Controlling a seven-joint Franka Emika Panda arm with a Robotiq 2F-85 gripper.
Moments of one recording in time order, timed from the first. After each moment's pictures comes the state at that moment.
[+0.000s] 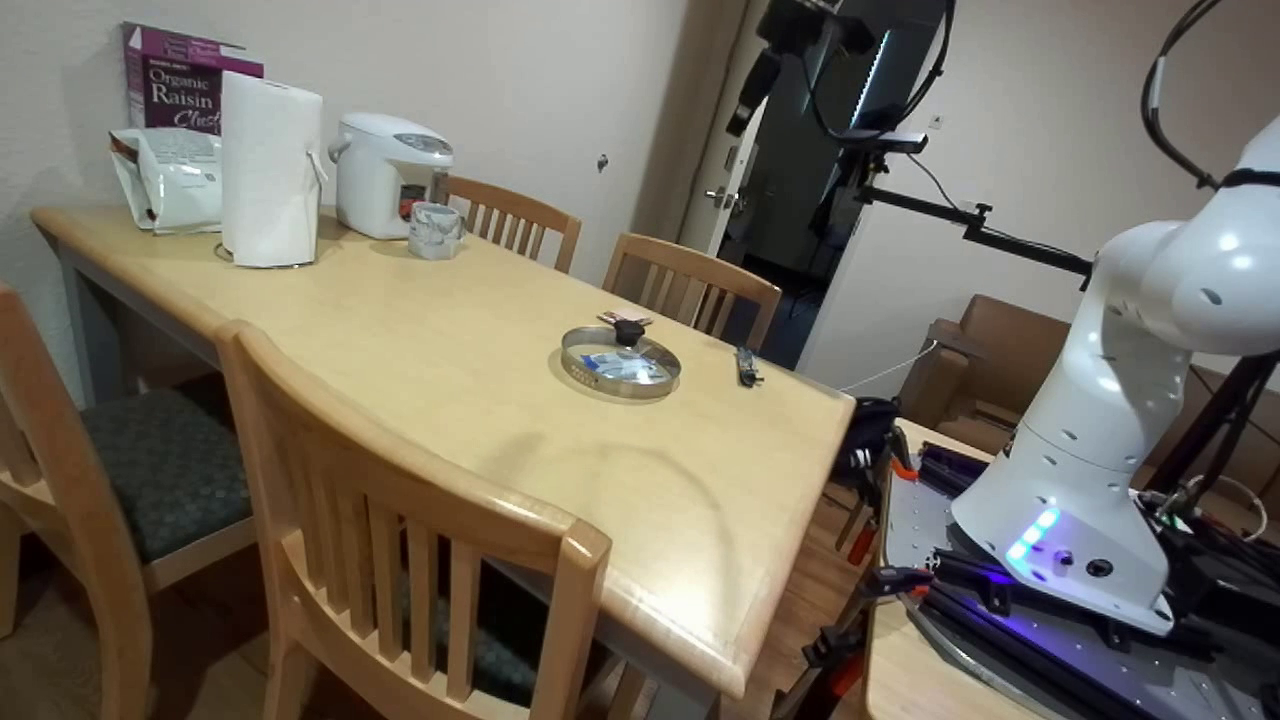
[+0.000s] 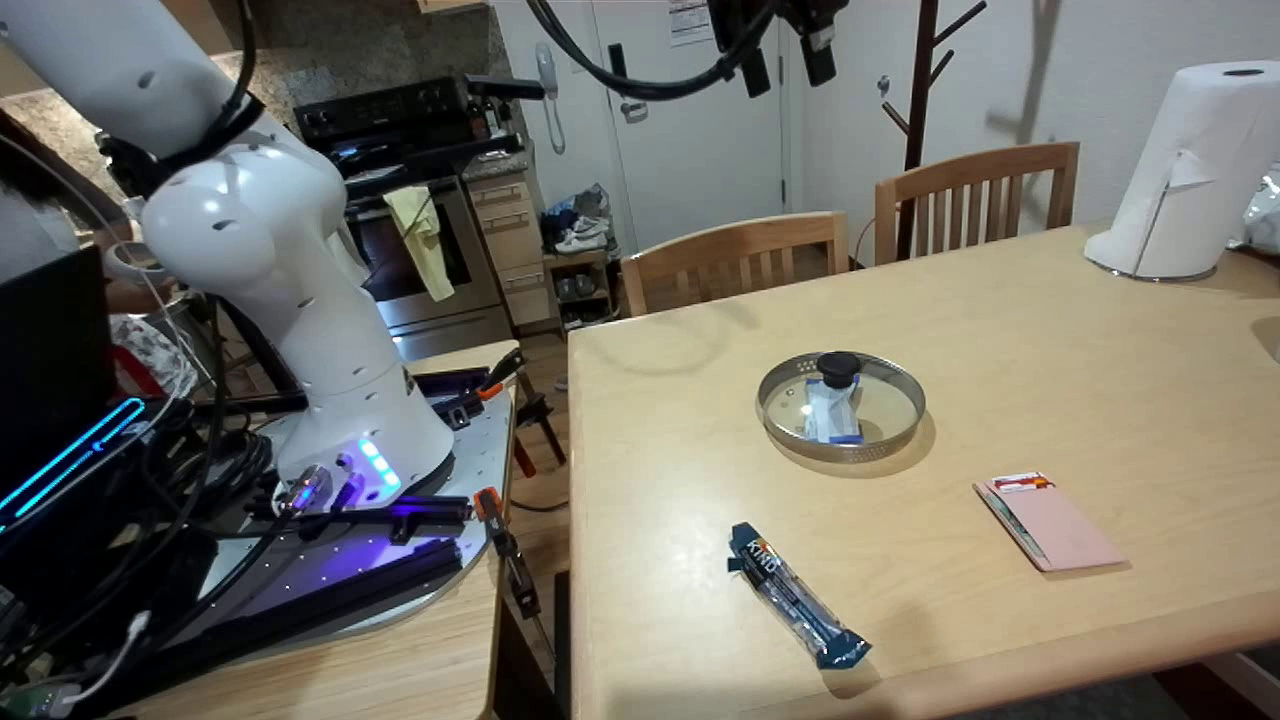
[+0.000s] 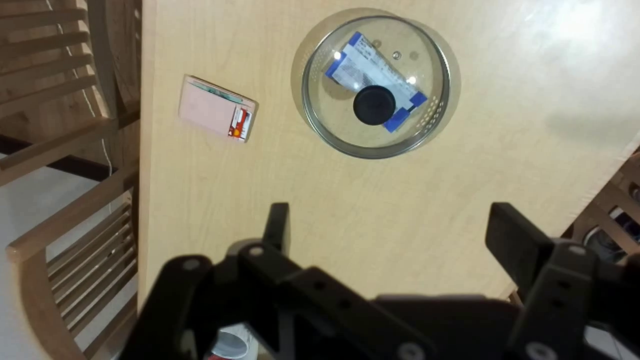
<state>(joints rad) 0.03 -0.30 -0.16 -2.23 -0.12 2.17 -0.31</state>
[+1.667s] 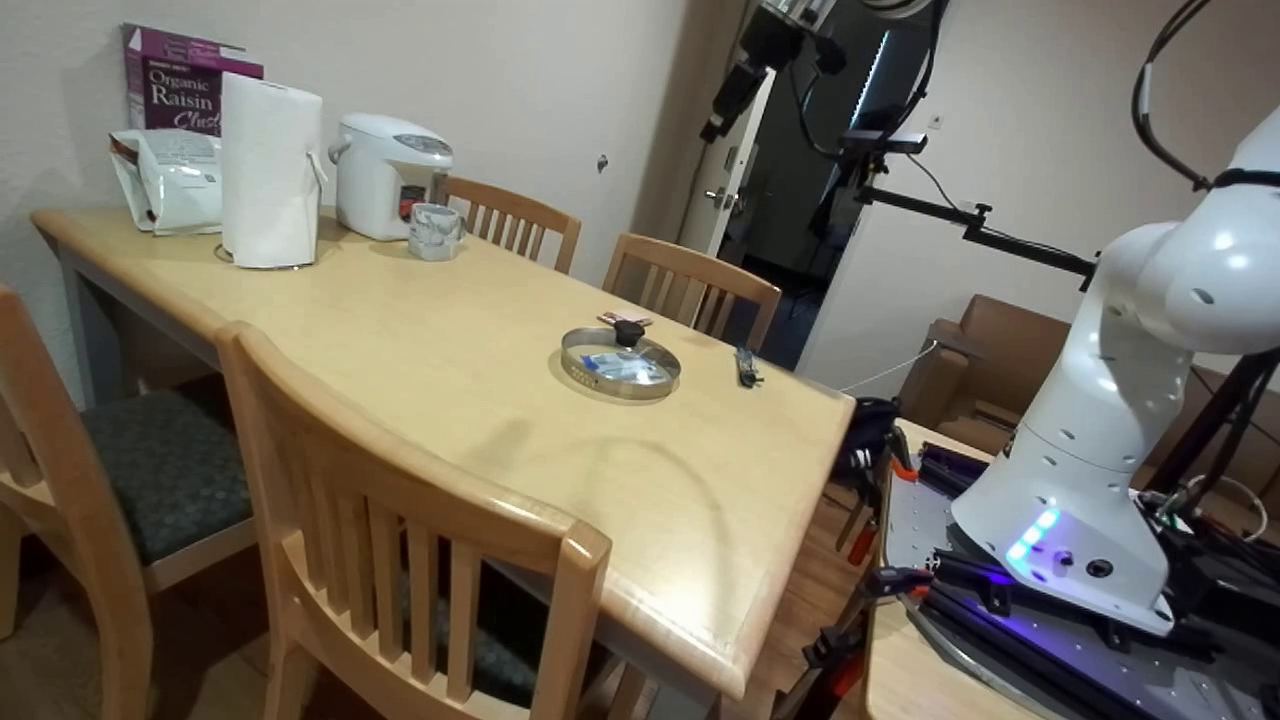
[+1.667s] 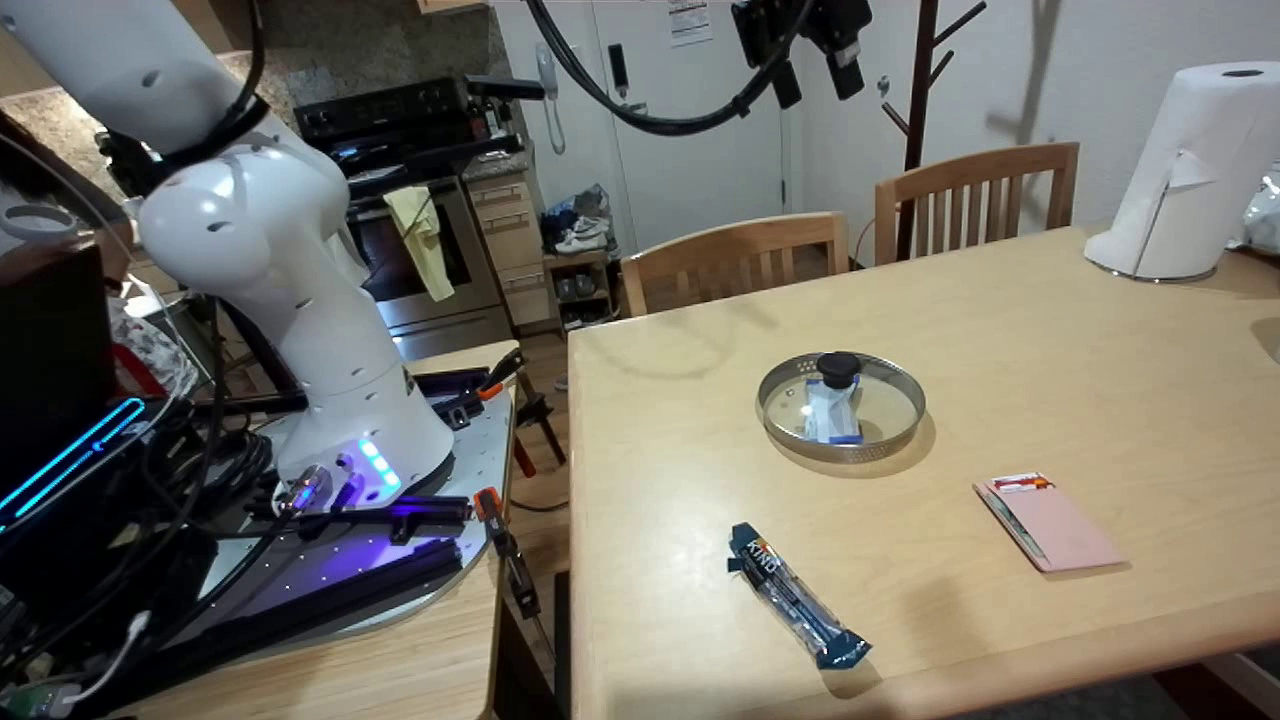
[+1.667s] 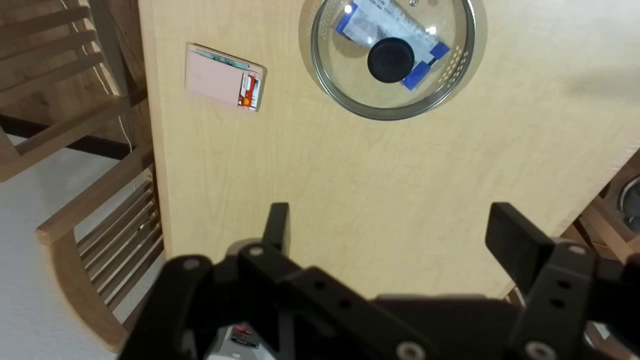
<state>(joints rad) 0.00 -0.27 -0.13 -2.28 -0.11 2.34 -0.23</state>
